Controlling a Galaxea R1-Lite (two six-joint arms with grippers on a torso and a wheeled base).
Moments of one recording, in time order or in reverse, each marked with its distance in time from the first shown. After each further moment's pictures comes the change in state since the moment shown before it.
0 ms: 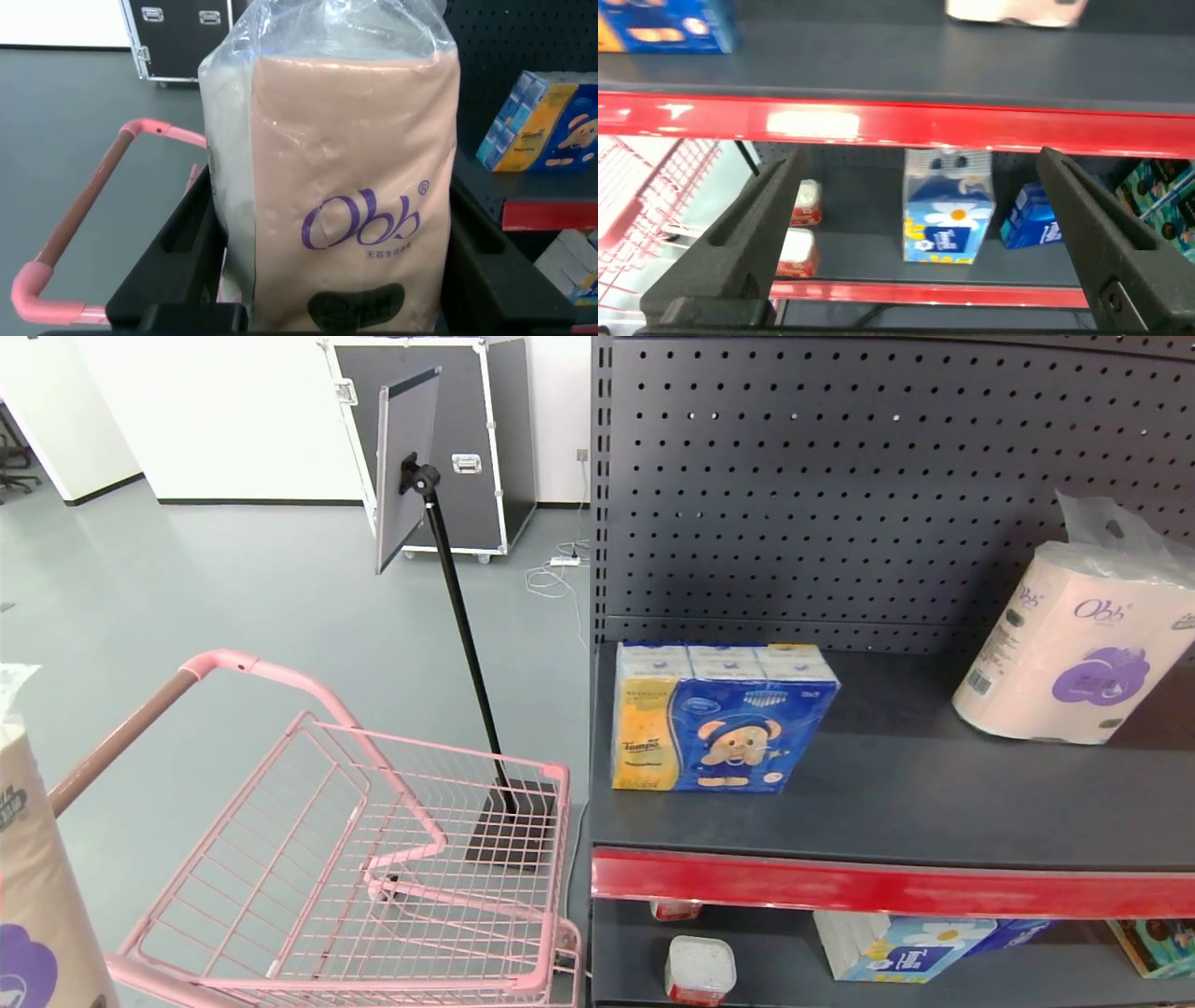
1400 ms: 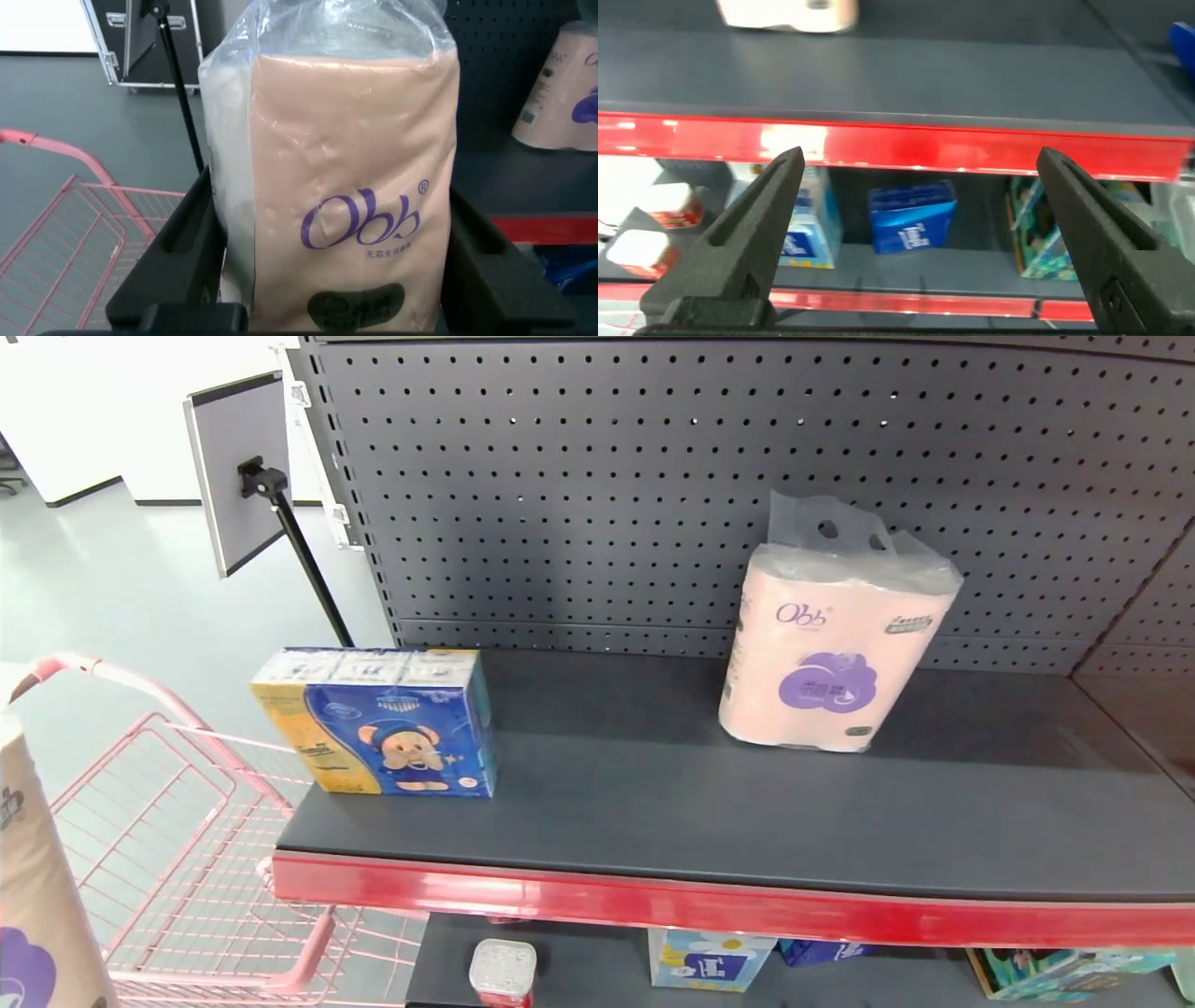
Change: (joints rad) left arm 0.000 -0.006 0.000 0.001 -0.001 0.003; right arm 0.000 0.000 0.000 -0.001 0.001 -0.001
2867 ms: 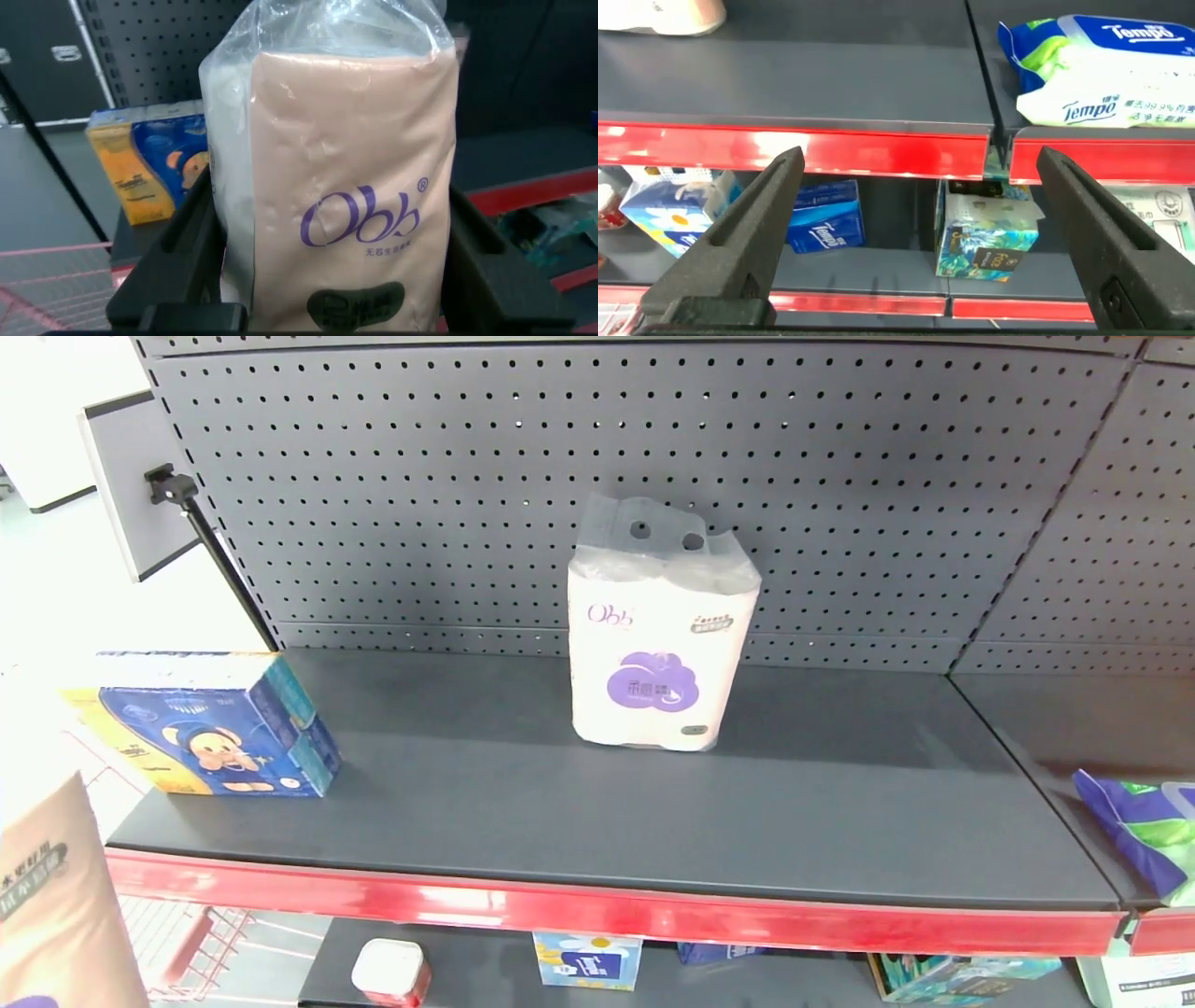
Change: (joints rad) left arm -0.054 -0.041 0.003 0.005 -0.197 0.023; right arm 0.000 0.000 0.000 0.000 0.001 0.000
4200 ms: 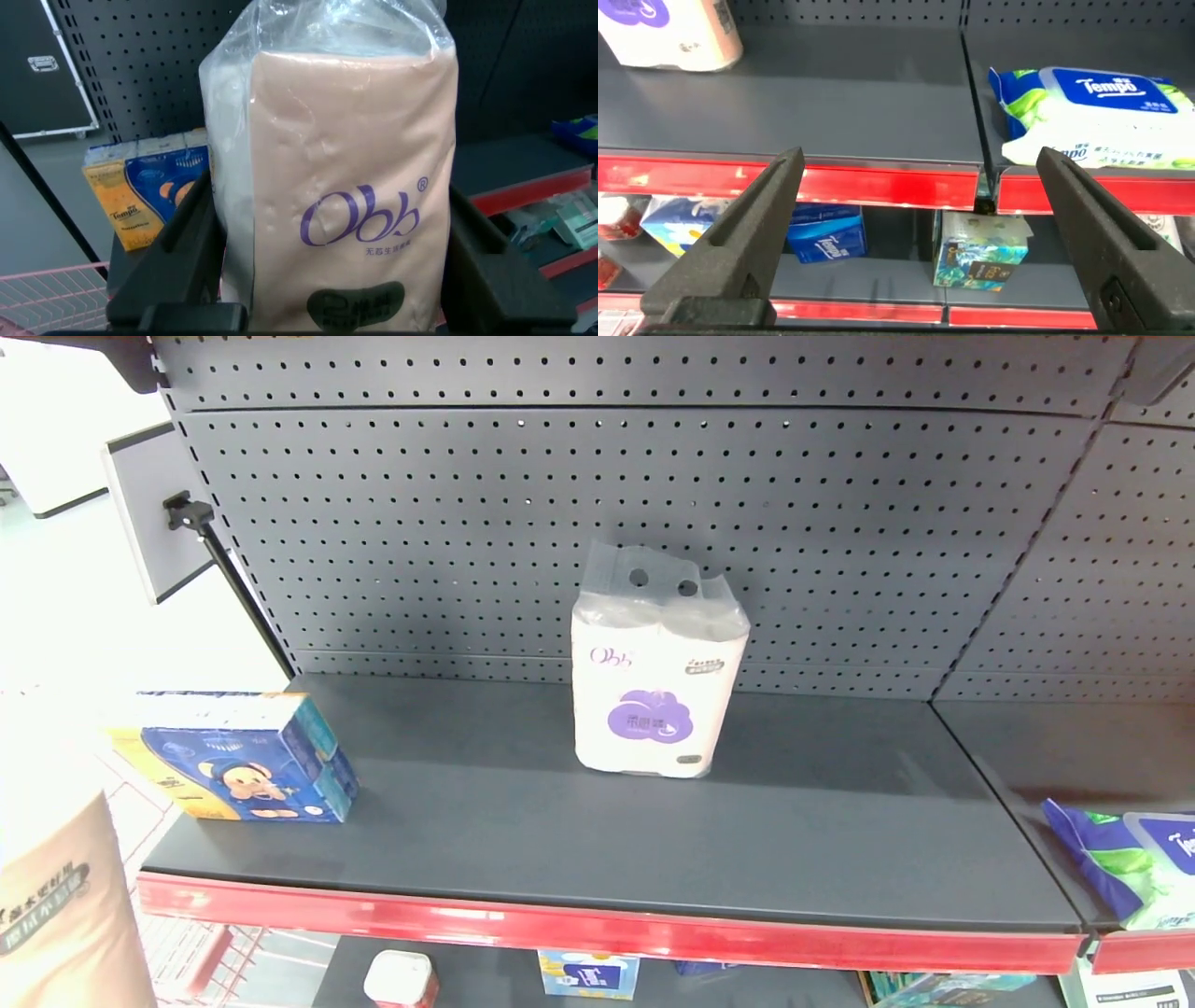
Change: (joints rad) left arm -0.008 -0.004 0.017 0.002 -0.011 0.003; right arm 0.000 0.000 0.000 0.000 0.000 0.000
